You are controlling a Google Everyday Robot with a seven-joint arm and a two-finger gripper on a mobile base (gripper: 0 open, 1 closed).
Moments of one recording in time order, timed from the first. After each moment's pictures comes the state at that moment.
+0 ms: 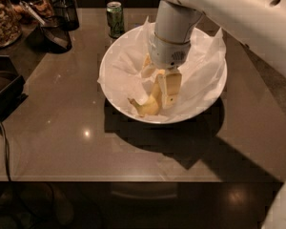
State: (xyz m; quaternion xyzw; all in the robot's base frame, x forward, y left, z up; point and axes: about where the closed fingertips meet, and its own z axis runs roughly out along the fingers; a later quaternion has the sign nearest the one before) arm 0.550 -0.047 0.861 -0.83 0.55 0.06 0.07
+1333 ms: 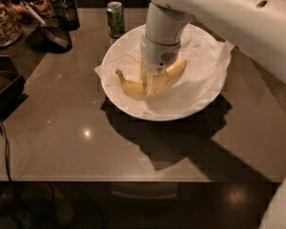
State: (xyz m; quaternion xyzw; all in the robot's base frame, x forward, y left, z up) arm 0.564 -0.031 0.857 -0.81 0.57 0.03 0.08
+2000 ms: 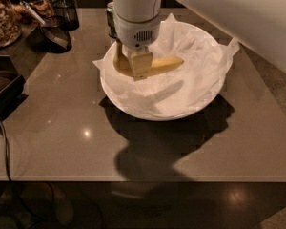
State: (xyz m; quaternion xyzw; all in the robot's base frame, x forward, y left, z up) arm 0.554 0.003 0.936 -0.80 0.59 -0.10 0.11
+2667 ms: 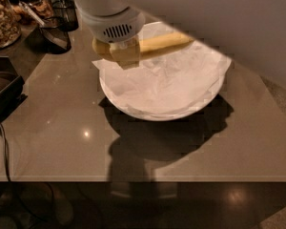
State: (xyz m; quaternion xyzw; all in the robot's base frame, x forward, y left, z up) arm 0.492 0.021 1.024 -0.72 0.61 -0.26 0.17
